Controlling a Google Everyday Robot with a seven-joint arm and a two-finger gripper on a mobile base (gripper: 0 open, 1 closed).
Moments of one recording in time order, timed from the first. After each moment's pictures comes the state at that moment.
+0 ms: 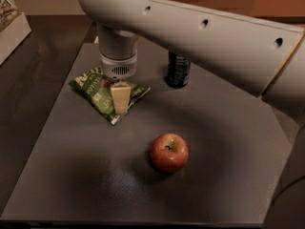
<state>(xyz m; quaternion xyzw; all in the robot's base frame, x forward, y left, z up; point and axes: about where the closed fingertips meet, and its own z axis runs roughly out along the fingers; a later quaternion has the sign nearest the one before) 0.547 0.086 0.842 -0.77 0.63 0.00 0.09</state>
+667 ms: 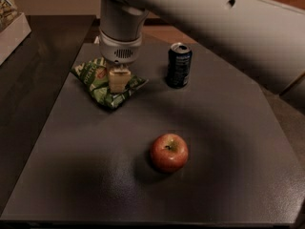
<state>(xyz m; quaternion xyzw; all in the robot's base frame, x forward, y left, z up) 0.540 0.088 0.893 -0.78 0.61 0.02 0.13</state>
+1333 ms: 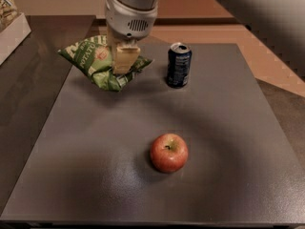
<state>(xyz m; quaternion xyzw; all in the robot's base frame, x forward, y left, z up) 0.524 0.072 0.963 -0.81 0.56 0.02 0.19</state>
